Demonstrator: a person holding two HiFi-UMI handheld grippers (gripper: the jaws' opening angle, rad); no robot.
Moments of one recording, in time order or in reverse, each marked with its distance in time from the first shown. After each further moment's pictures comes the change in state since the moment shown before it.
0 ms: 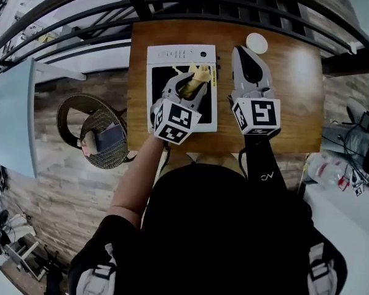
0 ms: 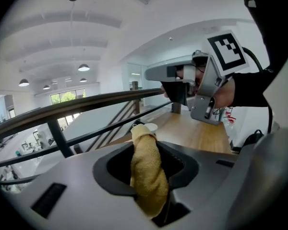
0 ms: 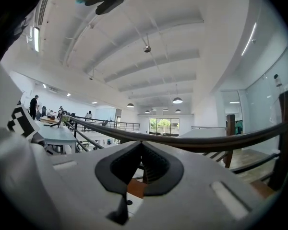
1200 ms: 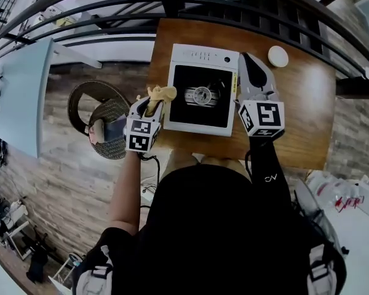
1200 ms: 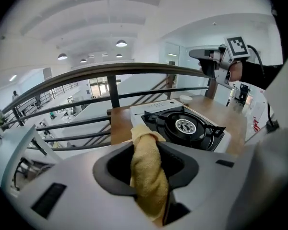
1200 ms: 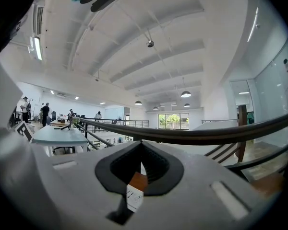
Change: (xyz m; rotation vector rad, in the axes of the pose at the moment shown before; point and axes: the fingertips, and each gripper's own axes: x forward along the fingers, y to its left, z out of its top) left arm -0.122 0.095 -0.176 -0.300 0.271 0.295; right arm 0.027 0.042 -0.019 0.040 0.042 0.113
